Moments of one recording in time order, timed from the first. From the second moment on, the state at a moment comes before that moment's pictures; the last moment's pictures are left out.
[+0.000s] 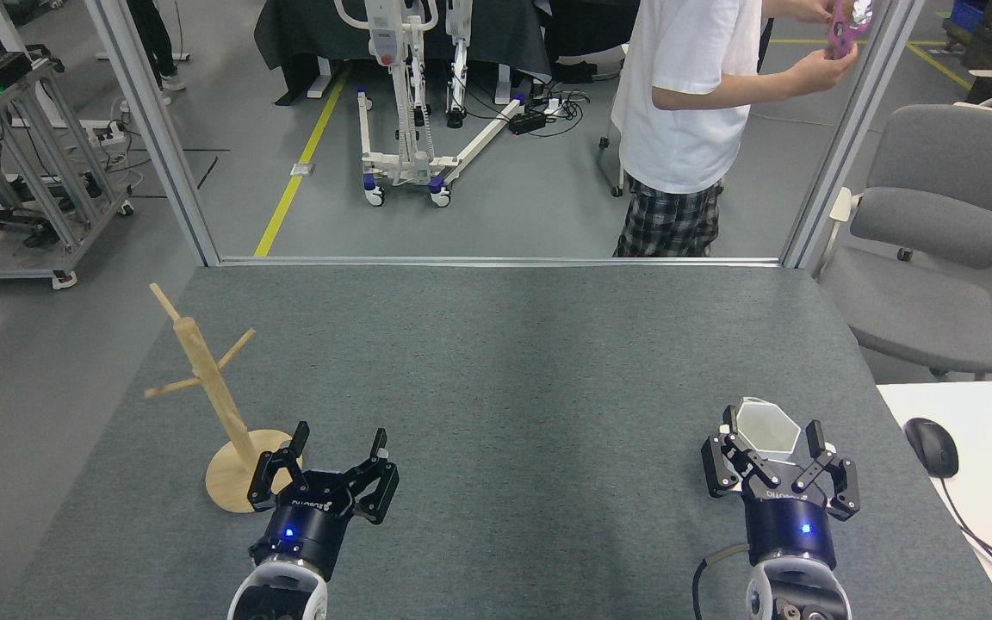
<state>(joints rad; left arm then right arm) -0.12 -0.13 0.08 -1.43 -1.63 -0.18 0.10 -0.10 0.07 -0.17 -1.46 1.51 0.01 -0.10</state>
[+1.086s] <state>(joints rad) -0.13 -0.13 0.07 -1.44 -1.63 -0.18 0.12 -0.08 0.04 -0.25 -1.37 1.50 0.00 -0.09</state>
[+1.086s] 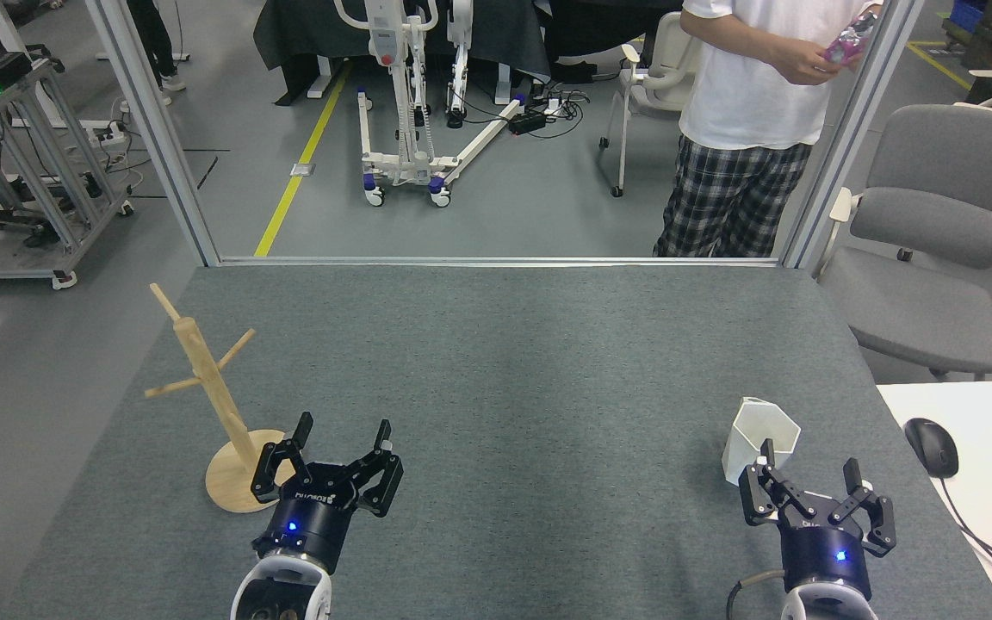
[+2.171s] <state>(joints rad) -0.13 -0.13 0.07 -1.46 -1.63 -0.18 0.12 -0.19 -0.01 -0.18 -1.13 1.54 0.00 -0.09</state>
